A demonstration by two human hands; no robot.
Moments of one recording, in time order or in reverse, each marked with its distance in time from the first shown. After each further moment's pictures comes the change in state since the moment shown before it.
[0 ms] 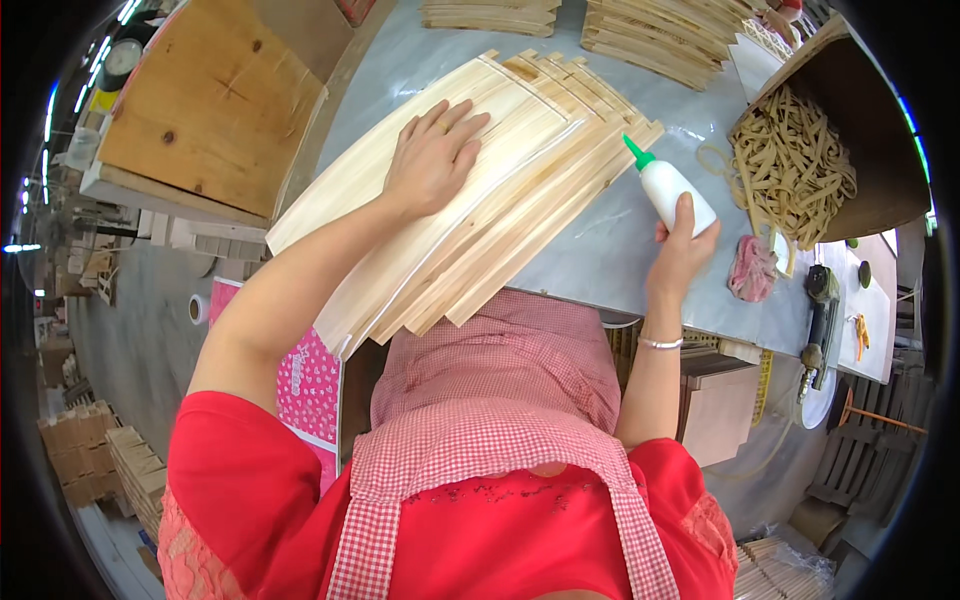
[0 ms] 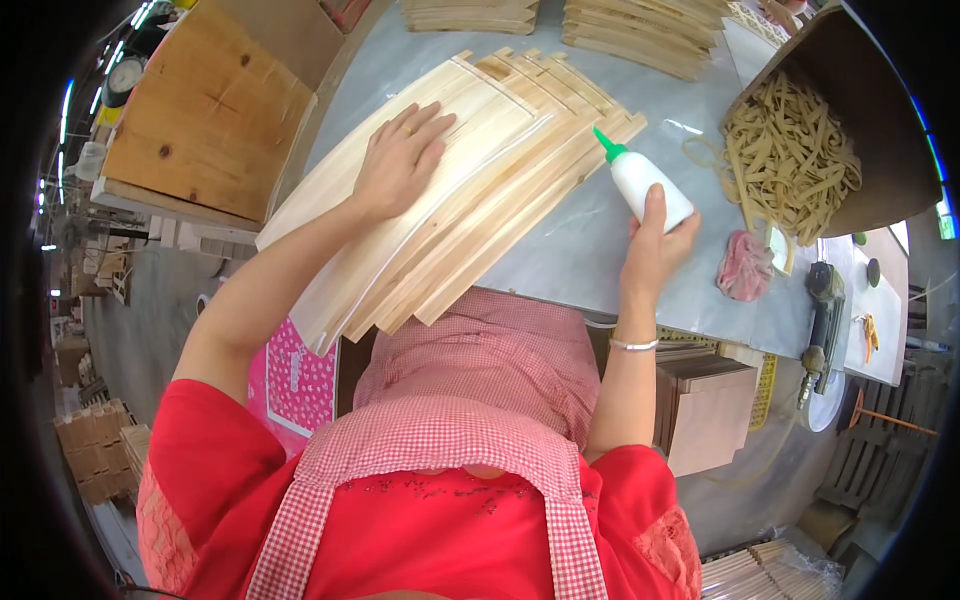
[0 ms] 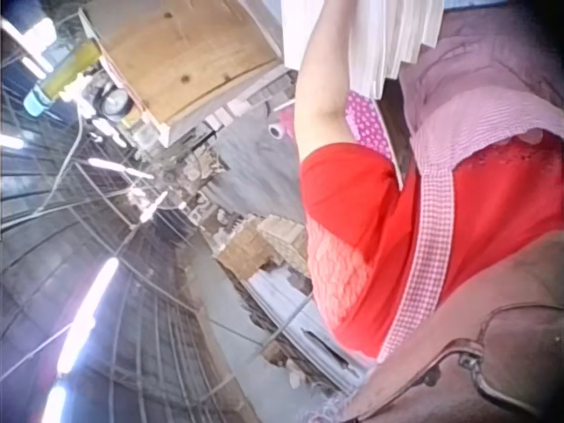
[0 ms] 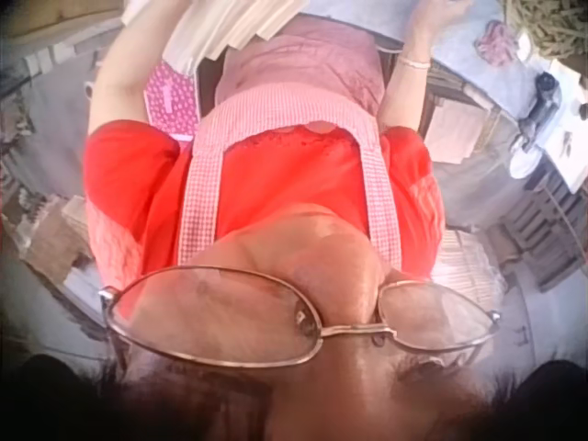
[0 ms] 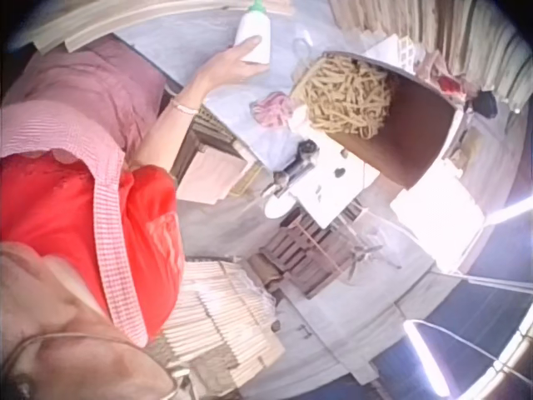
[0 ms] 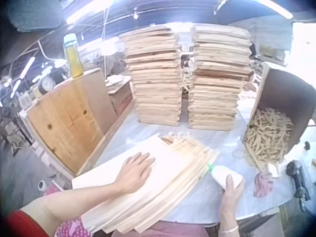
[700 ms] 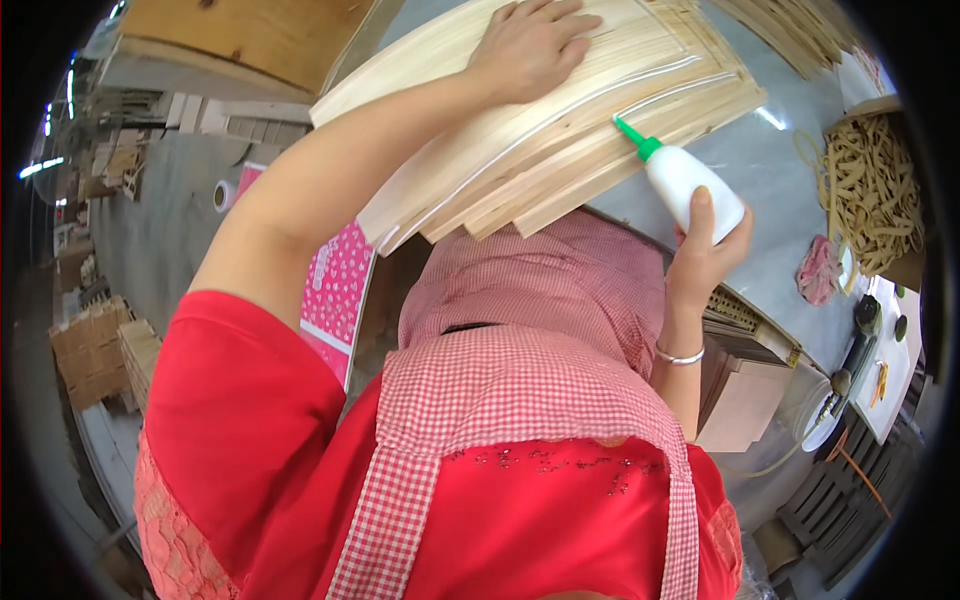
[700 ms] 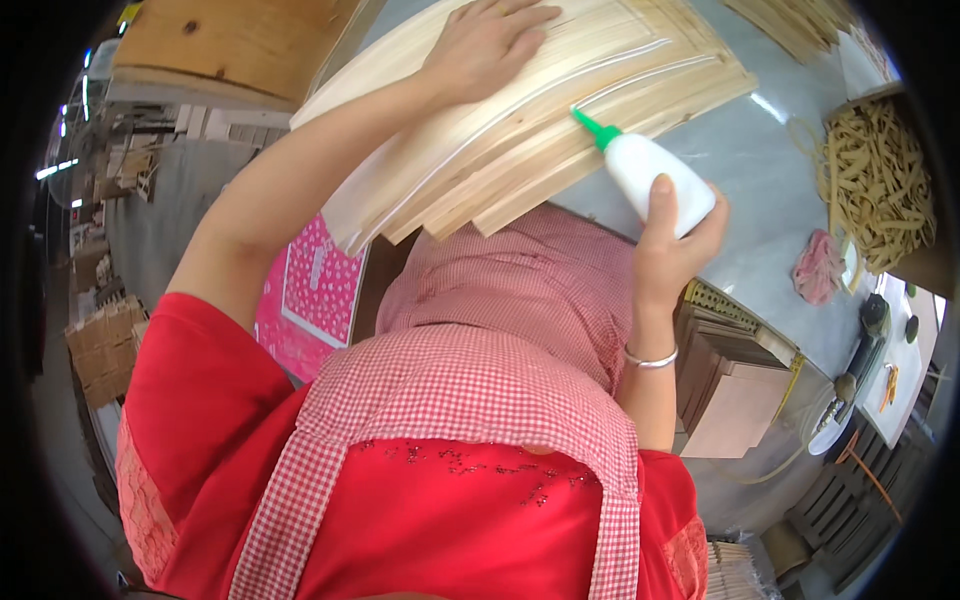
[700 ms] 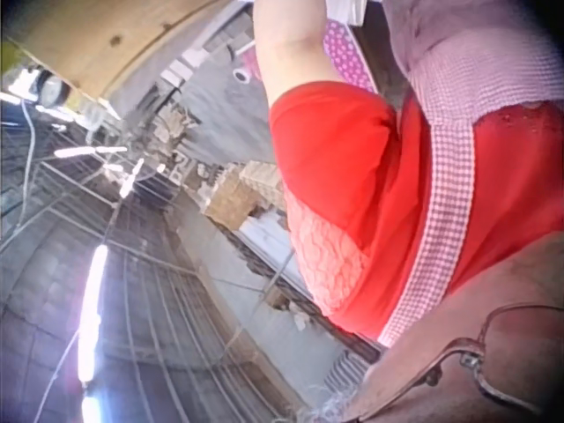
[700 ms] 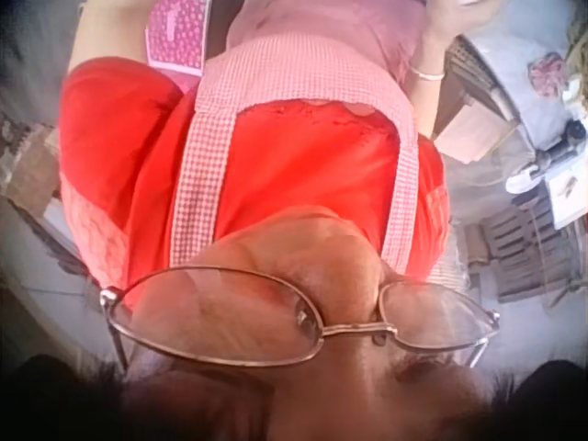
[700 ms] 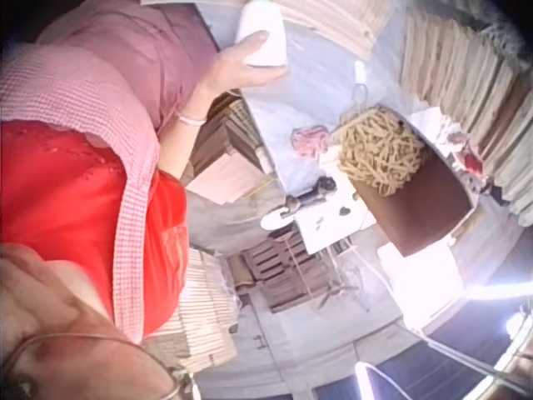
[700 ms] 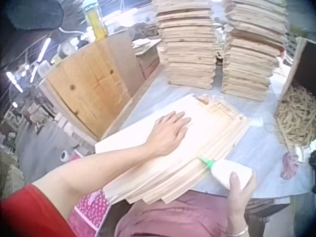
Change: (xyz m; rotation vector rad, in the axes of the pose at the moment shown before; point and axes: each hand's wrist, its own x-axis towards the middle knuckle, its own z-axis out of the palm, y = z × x) left_hand -0.003 0.009 -0.021 -0.052 -0.039 -0.031; right_hand -0.096 0.002 0.014 -0.172 -0.224 -0.072
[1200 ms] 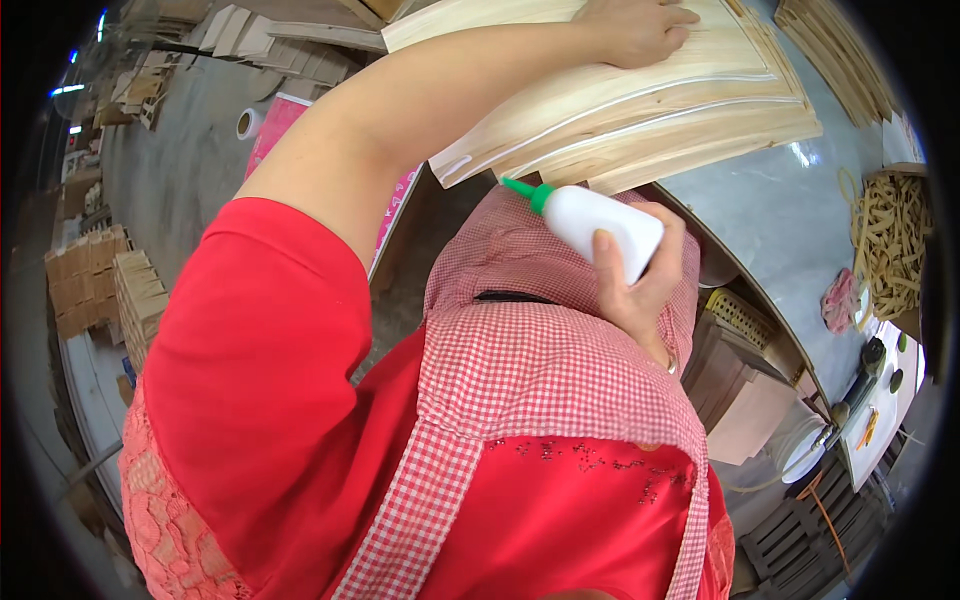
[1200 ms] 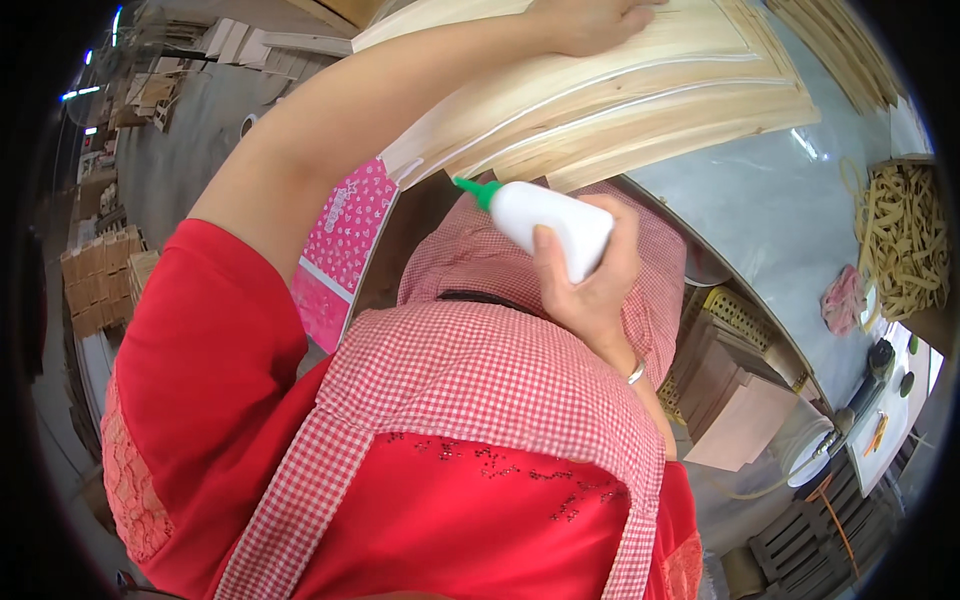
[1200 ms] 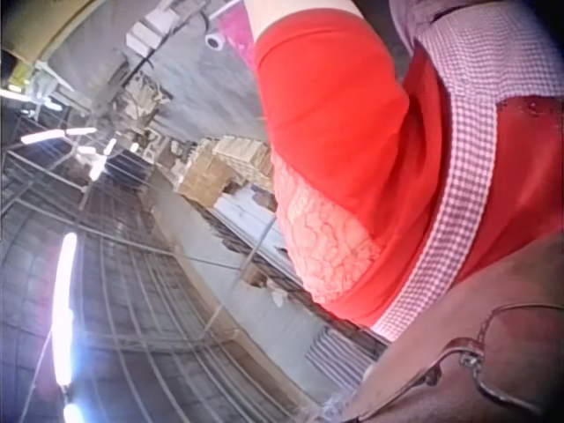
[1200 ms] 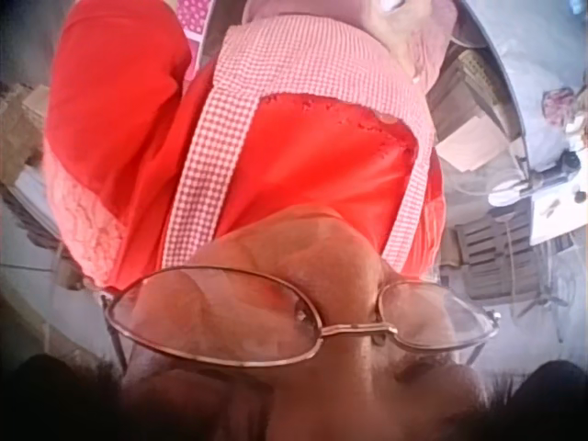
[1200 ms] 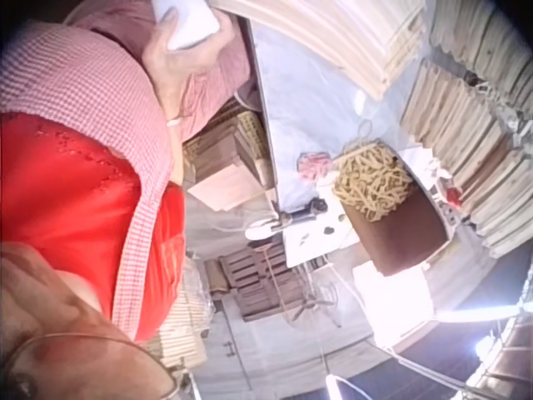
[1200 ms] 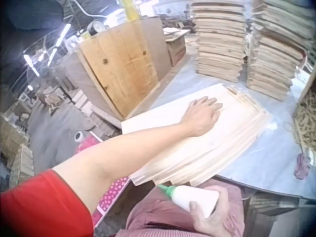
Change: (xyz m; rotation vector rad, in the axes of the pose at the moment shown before) left_hand -0.012 -0.002 -0.003 -0.023 0.012 -0.009; right_hand -0.122 -0.035 0.030 -0.021 -0.594 -0.232
